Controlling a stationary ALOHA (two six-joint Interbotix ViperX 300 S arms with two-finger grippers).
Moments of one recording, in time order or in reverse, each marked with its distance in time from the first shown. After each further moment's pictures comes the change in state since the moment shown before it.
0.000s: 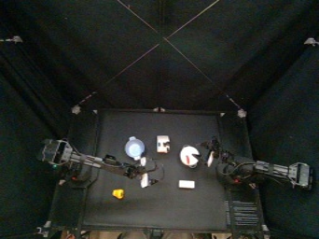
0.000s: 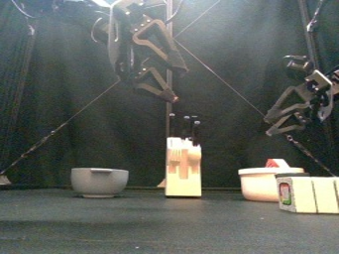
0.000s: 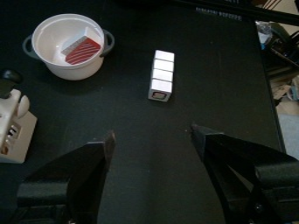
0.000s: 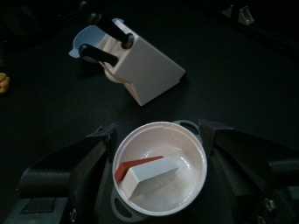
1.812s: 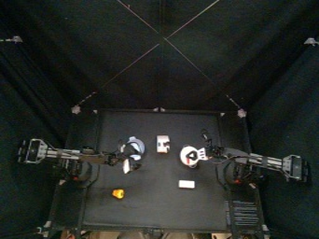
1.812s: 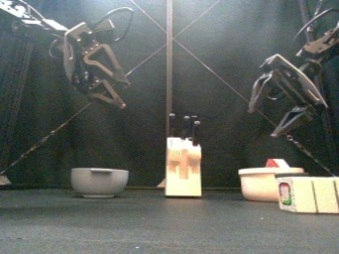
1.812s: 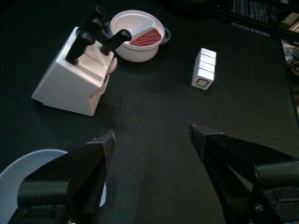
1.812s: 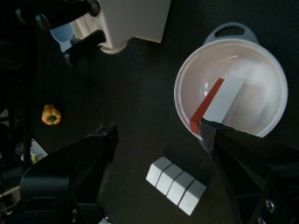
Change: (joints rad) left arm 0.187 -0.377 0.337 0.000 -0.069 0.012; right arm 0.110 0.198 -0.353 -0.055 0.600 0.919
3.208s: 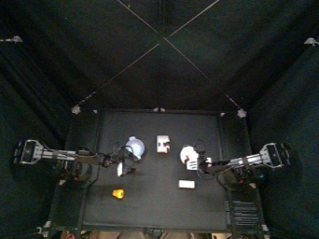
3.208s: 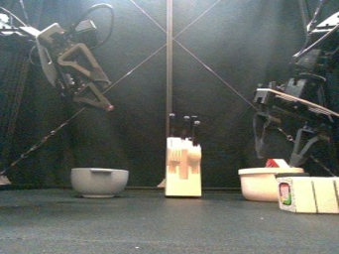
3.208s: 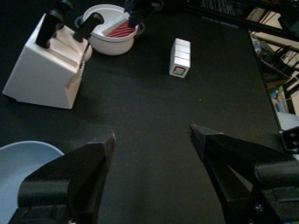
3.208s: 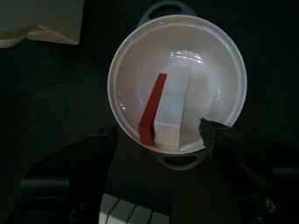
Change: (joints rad) left arm 0.008 -0.052 0.124 0.032 -0.161 -0.003; right arm 0.407 0.342 -0.061 -0.830 0.287 1.042
